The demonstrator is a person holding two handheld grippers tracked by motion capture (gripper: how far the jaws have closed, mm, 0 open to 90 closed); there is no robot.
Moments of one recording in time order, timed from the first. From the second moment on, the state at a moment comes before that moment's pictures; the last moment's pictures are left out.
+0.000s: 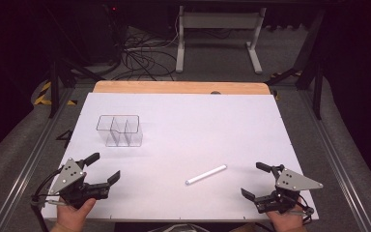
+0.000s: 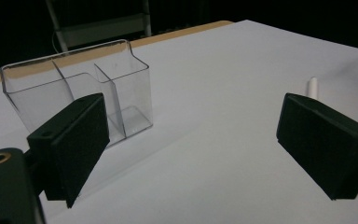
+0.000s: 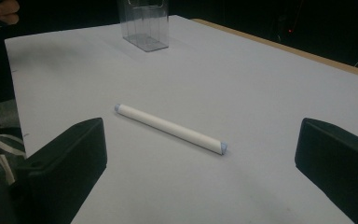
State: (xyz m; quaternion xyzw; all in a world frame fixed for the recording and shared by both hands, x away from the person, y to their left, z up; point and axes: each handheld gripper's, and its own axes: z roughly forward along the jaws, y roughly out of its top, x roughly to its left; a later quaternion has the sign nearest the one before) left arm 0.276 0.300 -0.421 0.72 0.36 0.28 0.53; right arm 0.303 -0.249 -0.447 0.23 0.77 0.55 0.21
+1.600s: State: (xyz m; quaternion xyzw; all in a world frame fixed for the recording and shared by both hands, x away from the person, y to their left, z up) left arm 0.322 0.300 -0.371 0.77 0.32 0.22 0.51; right arm 0.306 -0.247 -0.450 0.23 0.78 0.56 0.19
